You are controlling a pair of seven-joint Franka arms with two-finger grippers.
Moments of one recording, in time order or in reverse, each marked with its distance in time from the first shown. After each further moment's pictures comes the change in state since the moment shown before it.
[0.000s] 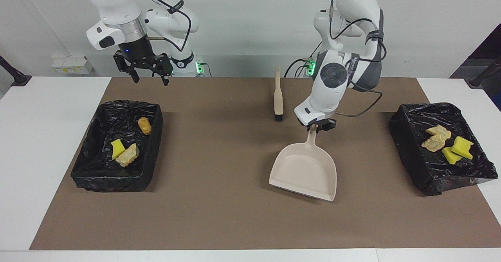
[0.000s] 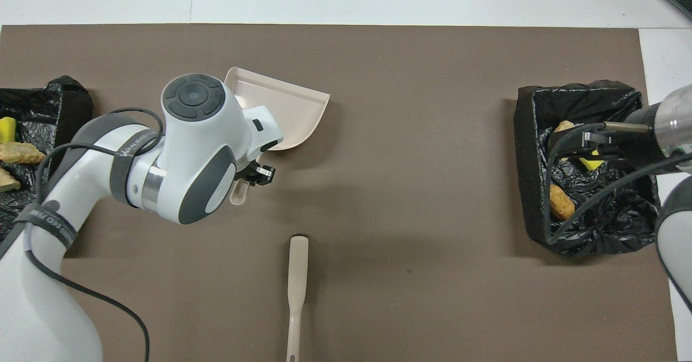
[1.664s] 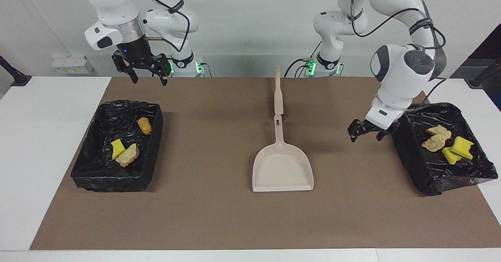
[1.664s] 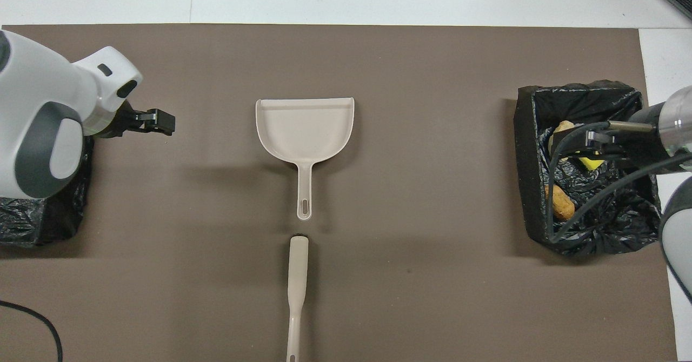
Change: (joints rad) left arm 0.311 -0.106 0.061 0.023 0.015 0.053 0.147; right arm 0.030 0.000 -0.039 -0.001 0.000 0.000 0.000
